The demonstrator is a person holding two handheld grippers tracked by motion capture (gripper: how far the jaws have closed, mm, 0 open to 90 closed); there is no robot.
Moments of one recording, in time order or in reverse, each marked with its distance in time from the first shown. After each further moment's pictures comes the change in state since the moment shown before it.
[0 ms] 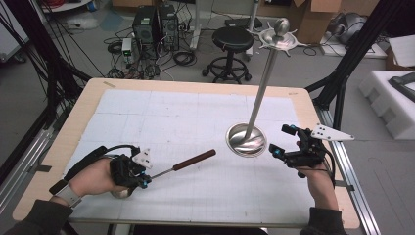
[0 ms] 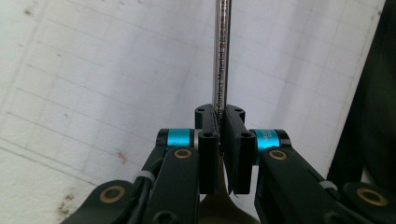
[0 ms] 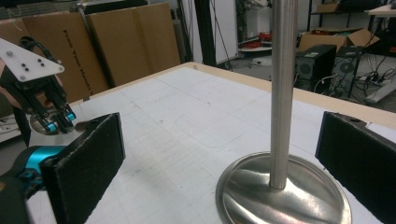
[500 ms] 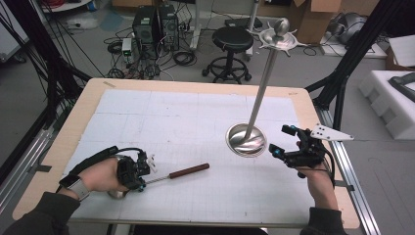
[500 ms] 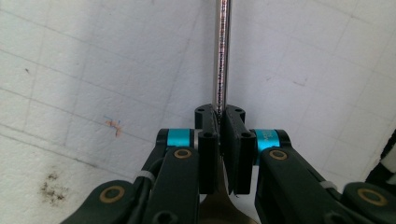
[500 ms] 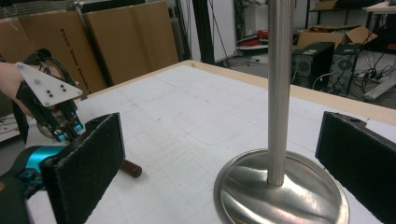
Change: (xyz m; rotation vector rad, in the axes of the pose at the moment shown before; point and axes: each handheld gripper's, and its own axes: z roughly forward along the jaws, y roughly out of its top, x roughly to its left) left arm 0.009 -0.001 0.032 0.268 -0.016 0.016; right arm -0.002 -0.002 0.000 0.009 -0.008 0.007
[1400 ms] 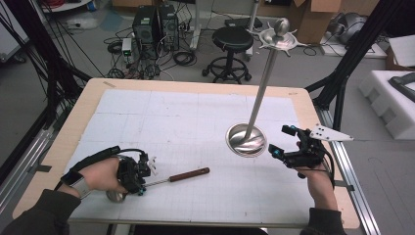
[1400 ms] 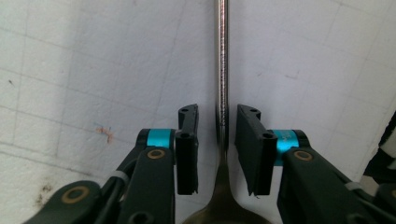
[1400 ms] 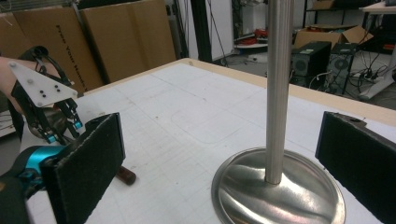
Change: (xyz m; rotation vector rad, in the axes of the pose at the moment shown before) left arm 0.001 0.002 0.005 0.047 -0.032 0.060; right arm 0.002 0.000 0.000 0.005 -0.009 -0.010
